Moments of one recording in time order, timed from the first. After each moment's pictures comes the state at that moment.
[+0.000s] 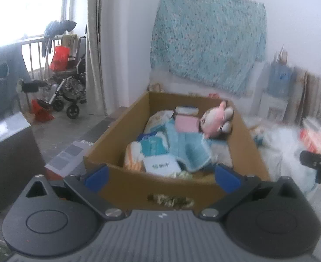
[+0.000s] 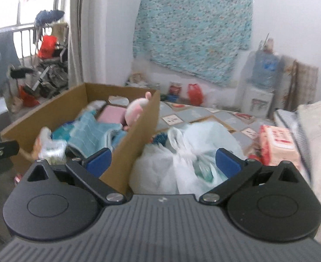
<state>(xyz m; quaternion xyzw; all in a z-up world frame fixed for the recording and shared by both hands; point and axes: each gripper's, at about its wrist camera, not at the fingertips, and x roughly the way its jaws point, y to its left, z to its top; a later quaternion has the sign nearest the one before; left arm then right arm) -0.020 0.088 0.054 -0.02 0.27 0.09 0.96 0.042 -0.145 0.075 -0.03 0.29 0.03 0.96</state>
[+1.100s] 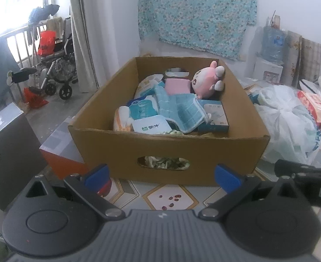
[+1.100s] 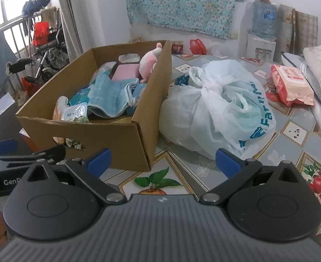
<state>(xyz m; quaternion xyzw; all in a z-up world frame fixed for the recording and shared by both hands) -0.018 0.077 0.029 0.00 0.35 0.06 0.93 0.019 -0.111 0.043 0.05 0.40 0.04 0.91</state>
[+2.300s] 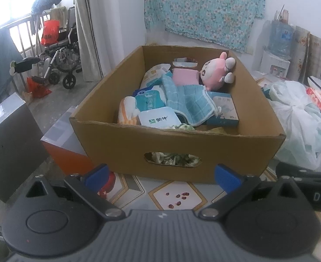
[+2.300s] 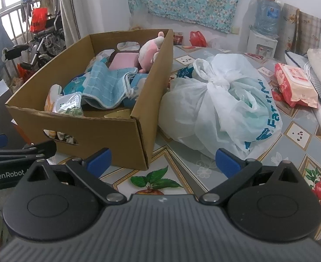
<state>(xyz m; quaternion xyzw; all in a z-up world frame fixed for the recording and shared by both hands) -0.003 0.085 0.021 -0.01 0.38 0.08 0.92 0.043 -0.101 0.028 0.02 0.43 0.03 0.90</state>
